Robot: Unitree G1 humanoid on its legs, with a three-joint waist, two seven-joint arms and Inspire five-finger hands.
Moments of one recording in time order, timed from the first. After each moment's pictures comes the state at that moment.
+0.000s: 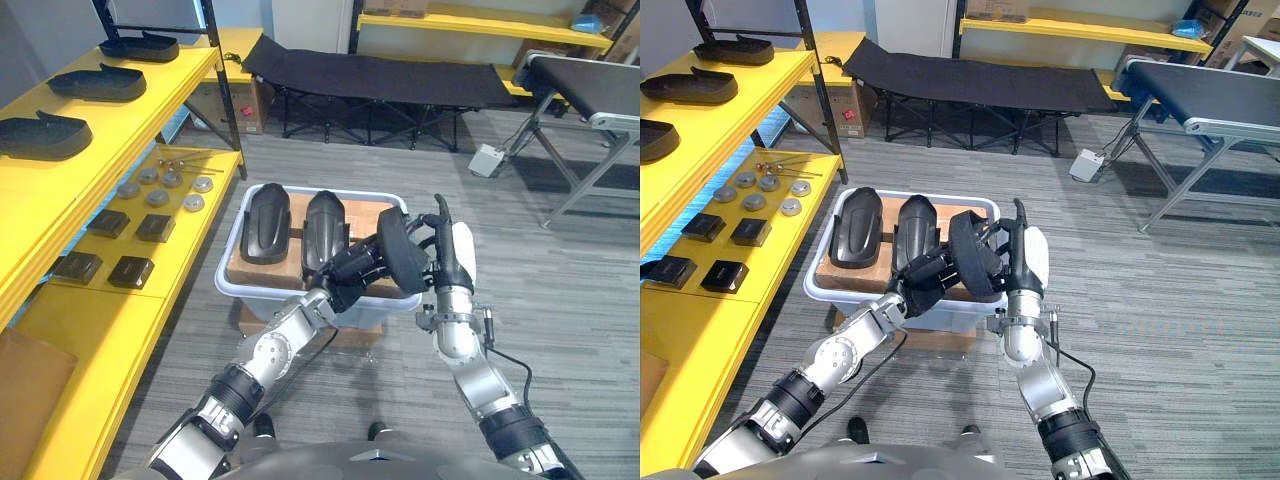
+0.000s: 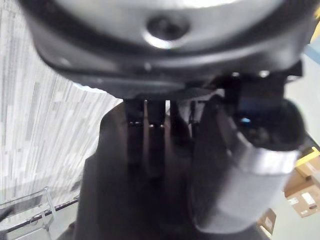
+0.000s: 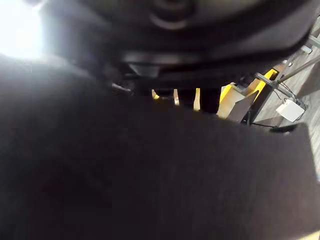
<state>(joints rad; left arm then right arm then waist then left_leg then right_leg) -0.26 0.13 -0.54 0.31 -1.10 0.16 -0.03 -0.06 -0.27 0.25 0.16 -0.33 -0.10 -0.50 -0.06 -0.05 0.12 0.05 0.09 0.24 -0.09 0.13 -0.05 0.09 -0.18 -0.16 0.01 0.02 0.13</state>
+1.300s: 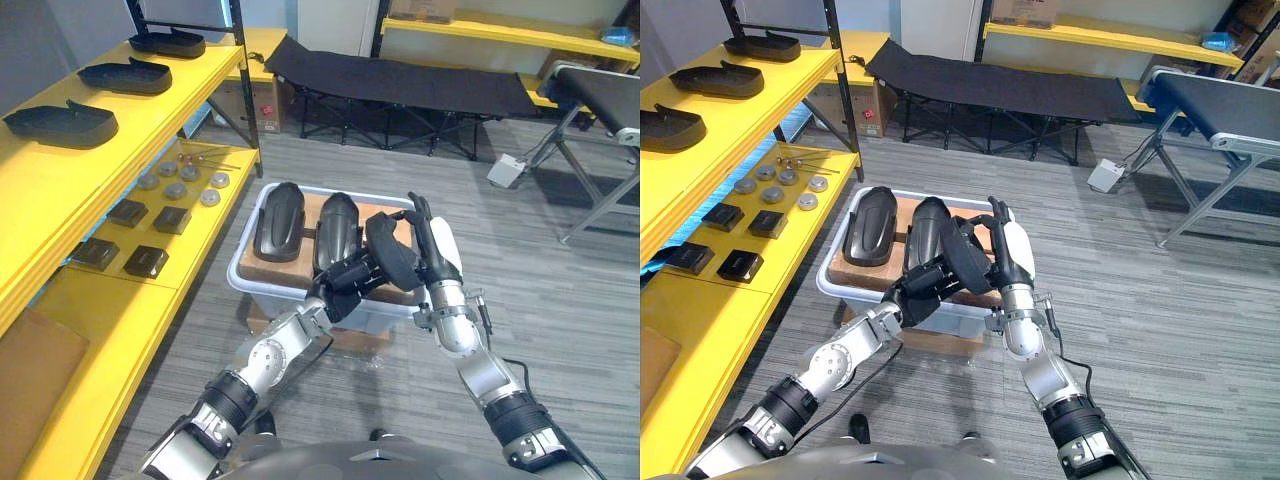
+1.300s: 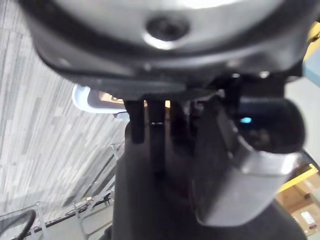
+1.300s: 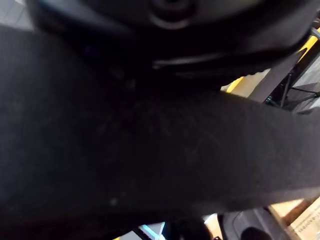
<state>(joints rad) -0.23 0.17 -0.54 0.30 -1.14 0.17 -0.02 -0.11 -0.32 0.30 0.24 -0.34 -0.24 -0.35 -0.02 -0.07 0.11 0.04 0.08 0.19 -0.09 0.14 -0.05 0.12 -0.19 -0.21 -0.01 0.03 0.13</state>
